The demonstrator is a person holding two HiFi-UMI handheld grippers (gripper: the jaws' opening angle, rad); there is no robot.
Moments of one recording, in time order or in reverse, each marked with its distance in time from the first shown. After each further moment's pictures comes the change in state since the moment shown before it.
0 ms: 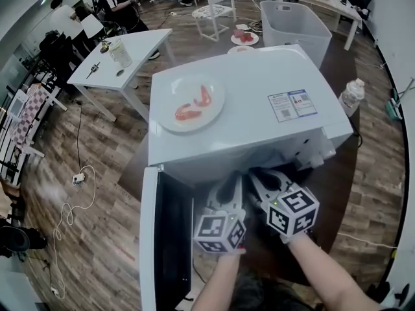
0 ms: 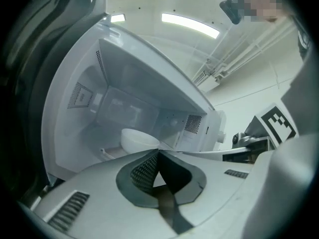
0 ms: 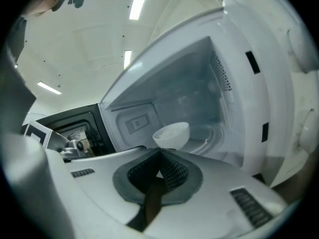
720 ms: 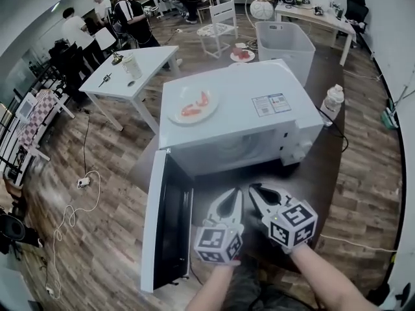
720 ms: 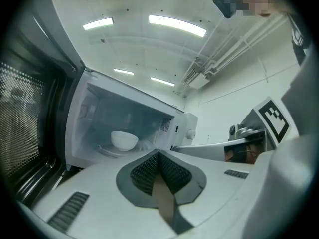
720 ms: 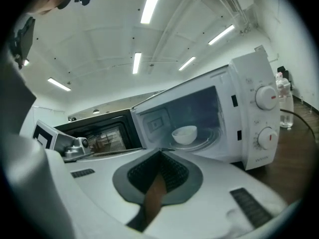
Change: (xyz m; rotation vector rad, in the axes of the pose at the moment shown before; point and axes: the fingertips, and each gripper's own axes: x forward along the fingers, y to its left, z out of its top) left arm -0.077 -0.063 -0.004 0.084 0.018 -0.040; right arm -0.090 0.050 -0.005 -0.069 -0.007 0.047
